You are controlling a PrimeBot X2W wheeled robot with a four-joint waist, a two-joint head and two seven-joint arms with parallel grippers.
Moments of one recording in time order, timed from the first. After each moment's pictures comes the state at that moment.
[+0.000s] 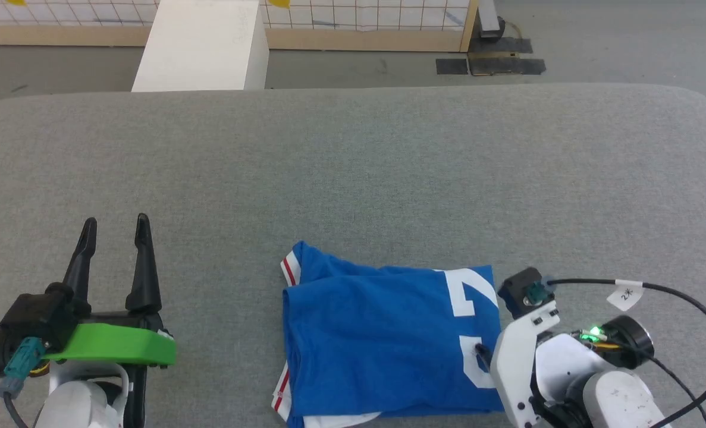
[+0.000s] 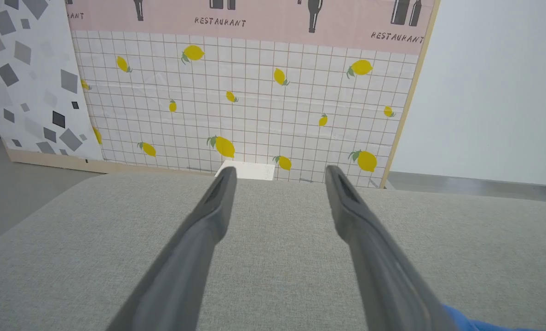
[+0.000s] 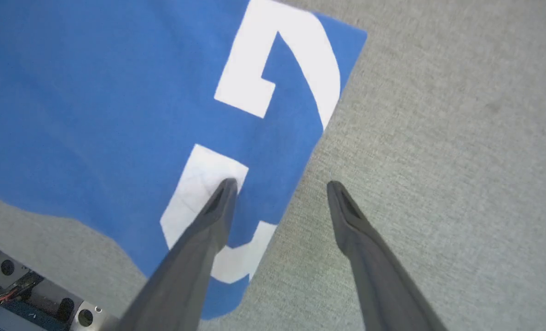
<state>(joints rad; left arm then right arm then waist) -0.08 0.26 -0.01 0.00 -0.35 -0.02 -0.26 -0.12 -0.14 0.26 0.02 0.10 0.13 0.82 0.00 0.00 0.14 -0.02</state>
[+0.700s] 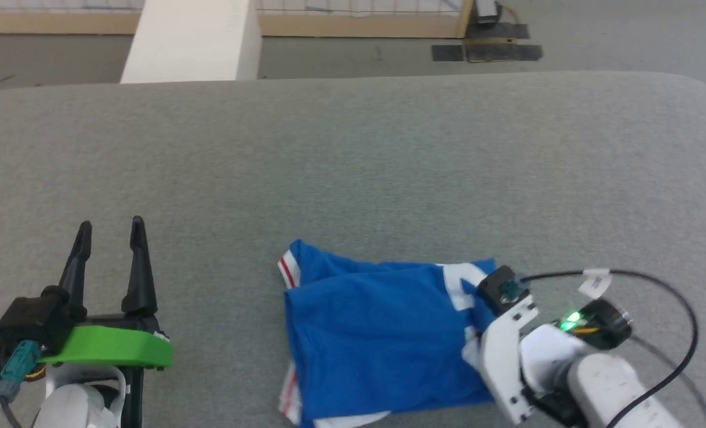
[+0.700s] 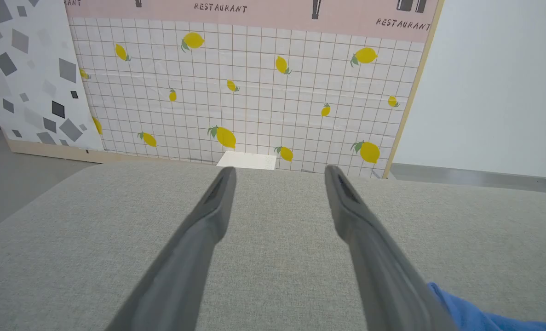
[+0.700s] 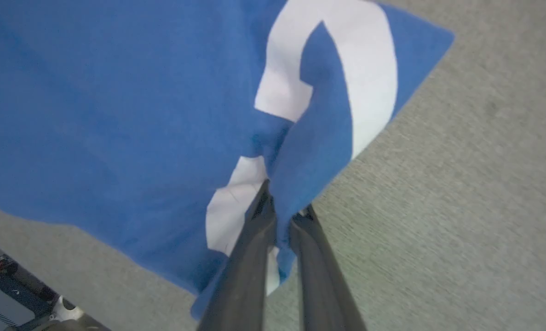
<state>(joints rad) -0.07 0.26 -0.01 0.00 -0.35 -0.01 -0.26 -0.22 -0.21 0.40 0.16 0.17 0.13 0.74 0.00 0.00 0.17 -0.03</state>
